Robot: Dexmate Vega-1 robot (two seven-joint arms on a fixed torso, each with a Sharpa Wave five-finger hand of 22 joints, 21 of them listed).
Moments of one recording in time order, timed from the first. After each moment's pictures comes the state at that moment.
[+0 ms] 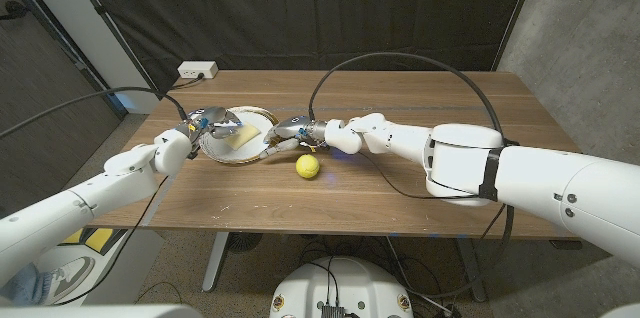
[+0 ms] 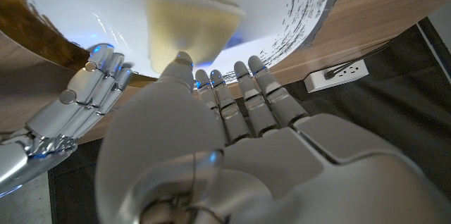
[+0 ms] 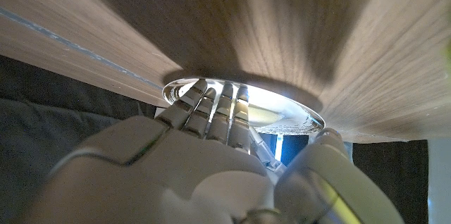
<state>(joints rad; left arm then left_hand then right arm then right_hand) 0.89 1.07 0.52 -1.69 0.39 0.23 0.12 1.12 0.15 0.20 -0.06 0.19 0.69 -0.06 0.22 0.20 0.66 -0.12 0.21 0.21 0.58 -0.05 0.20 0.19 0.50 -0.05 0.30 0.20 -0.04 0.06 -1.51 -0.38 -0.53 0.56 -0.25 0.22 0.03 0.09 -0.03 0.22 0.41 -0.04 0.23 0.19 0.38 -0.02 0.25 0.18 0.23 -0.04 0.20 0.18 0.27 -0.04 0.22 0.18</state>
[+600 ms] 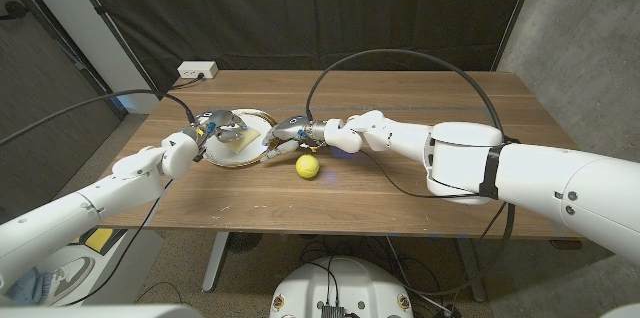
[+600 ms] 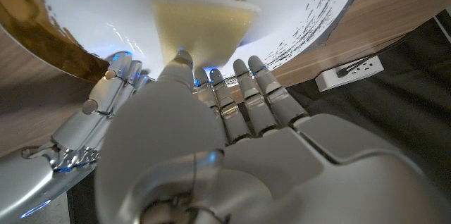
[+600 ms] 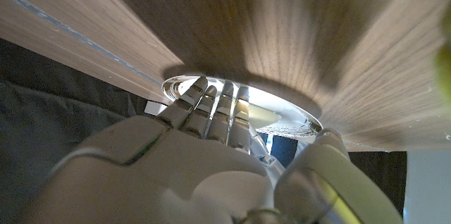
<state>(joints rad) 0.90 1.07 0.54 -1.72 0.43 0.25 0.12 1.11 0.15 0.19 -0.06 0.19 0.73 -0.06 0.23 0.20 0.68 -0.13 0.21 0.21 0.61 -0.06 0.20 0.19 0.50 -0.05 0.30 0.20 -0.03 0.06 -1.53 -0.38 -0.60 0.56 -0.26 0.22 0.03 0.09 -0.04 0.22 0.42 -0.02 0.24 0.19 0.39 -0.02 0.25 0.18 0.24 -0.04 0.20 0.18 0.28 -0.04 0.22 0.19</state>
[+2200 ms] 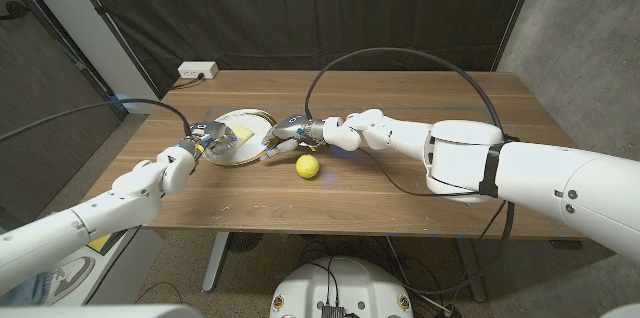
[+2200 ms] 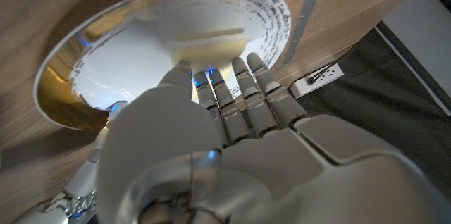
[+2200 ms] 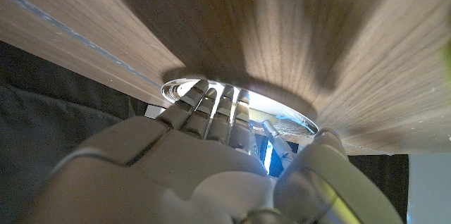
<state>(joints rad) 0.99 1.14 0.54 -1.81 0.53 0.47 0.11 1.10 0.14 0.20 -0.06 0.19 0.77 -0.06 0.23 0.19 0.73 -0.13 0.22 0.20 0.67 -0.06 0.21 0.19 0.54 -0.05 0.32 0.20 -0.02 0.06 -1.53 -0.37 -0.59 0.51 -0.21 0.22 0.04 0.09 -0.04 0.22 0.42 -0.02 0.22 0.19 0.39 -0.02 0.23 0.18 0.24 -0.04 0.19 0.18 0.28 -0.04 0.21 0.18</state>
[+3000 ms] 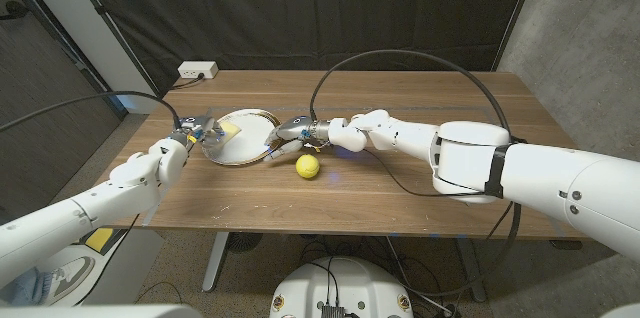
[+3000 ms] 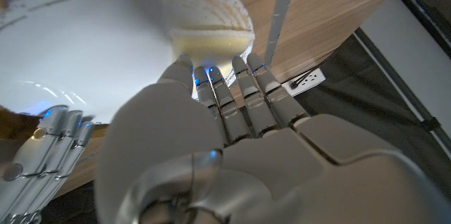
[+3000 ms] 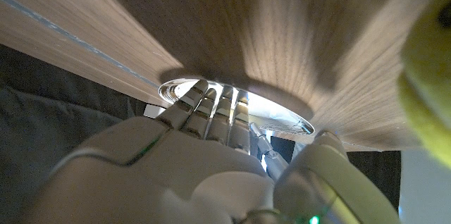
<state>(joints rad) 0.88 1.09 0.58 -1.73 0.52 0.44 0.10 1.10 0.13 0.20 -0.06 0.19 0.78 -0.06 0.23 0.20 0.73 -0.13 0.21 0.20 0.67 -0.06 0.21 0.19 0.53 -0.05 0.32 0.20 -0.04 0.01 -1.51 -0.41 -0.61 0.55 -0.22 0.22 0.04 0.09 -0.05 0.22 0.43 -0.02 0.21 0.19 0.39 -0.02 0.23 0.18 0.24 -0.04 0.19 0.18 0.28 -0.04 0.21 0.19</state>
